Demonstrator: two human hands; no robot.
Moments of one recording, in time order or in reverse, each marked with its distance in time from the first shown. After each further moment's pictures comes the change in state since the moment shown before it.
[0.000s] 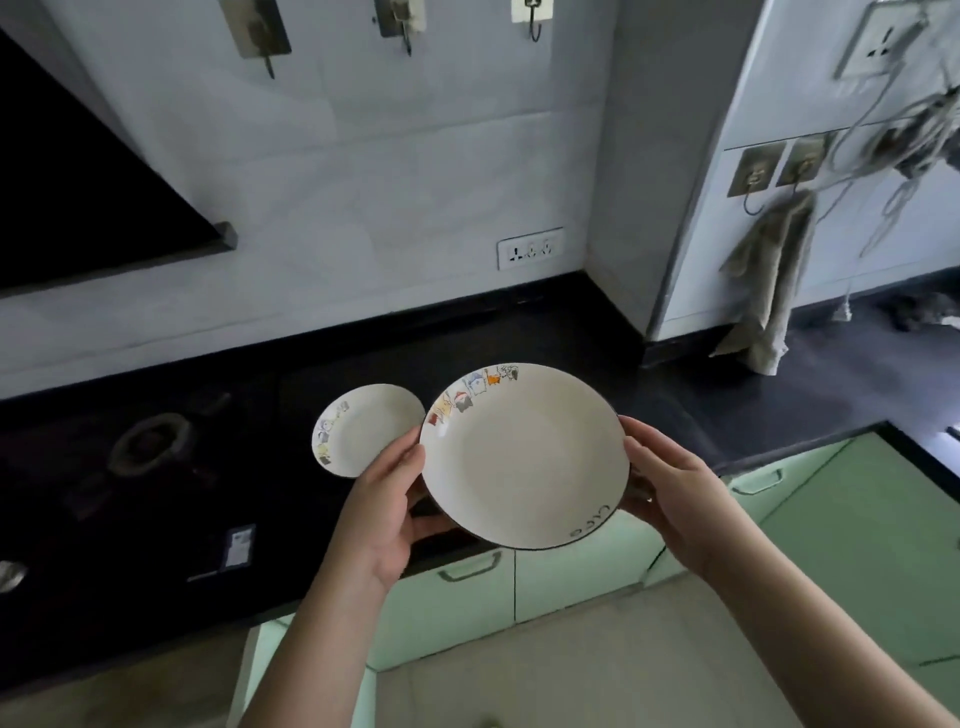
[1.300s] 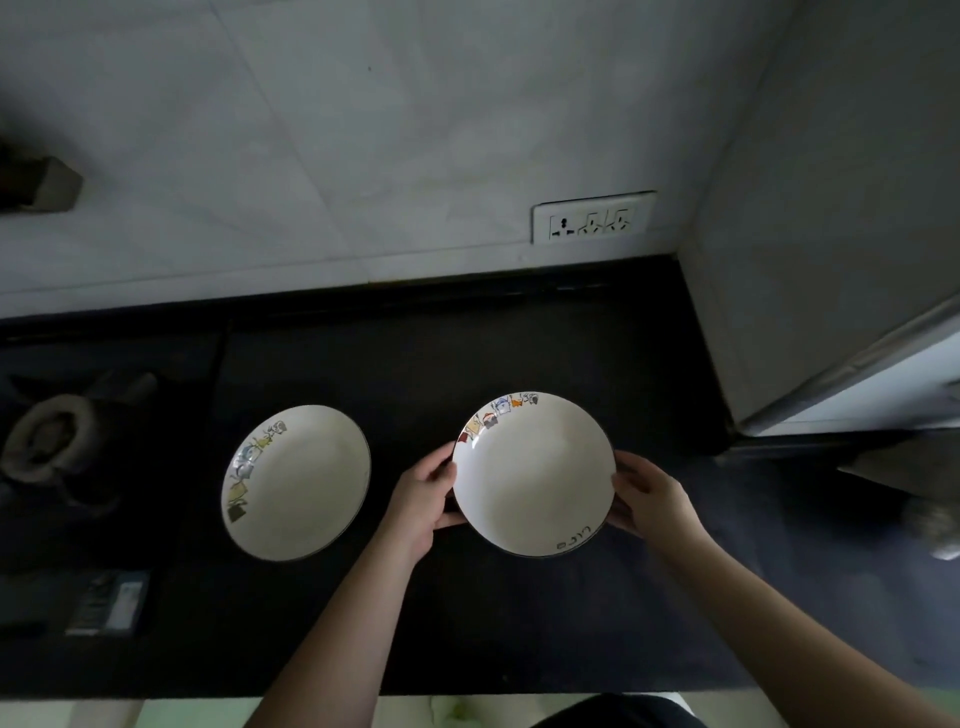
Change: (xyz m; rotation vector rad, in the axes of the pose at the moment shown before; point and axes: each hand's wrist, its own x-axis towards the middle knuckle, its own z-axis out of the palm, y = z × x) left_hand 0.314 -0.088 0.072 0.128 0.321 -0.422; right_hand 0.347 0.080 -0.088 -0.207 0.025 0.422
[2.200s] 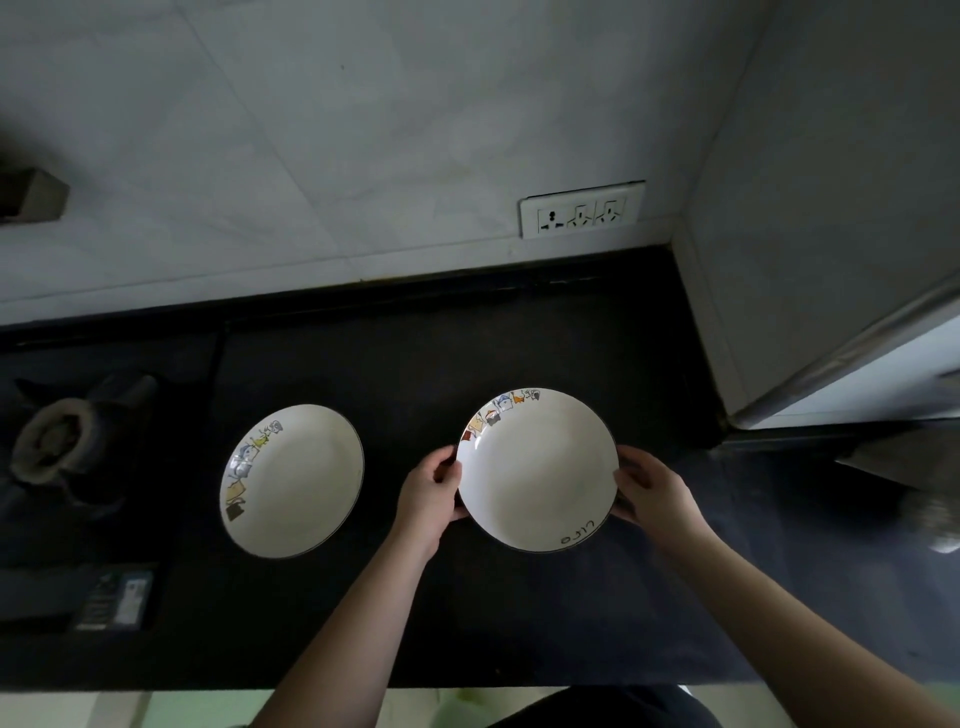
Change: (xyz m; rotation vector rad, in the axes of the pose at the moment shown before) left_hand 0.006 -0.014 0.021 0.176 0.166 0.098; right_hand 0.014 0.007 -0.016 -0.086 -0.005 -0.042
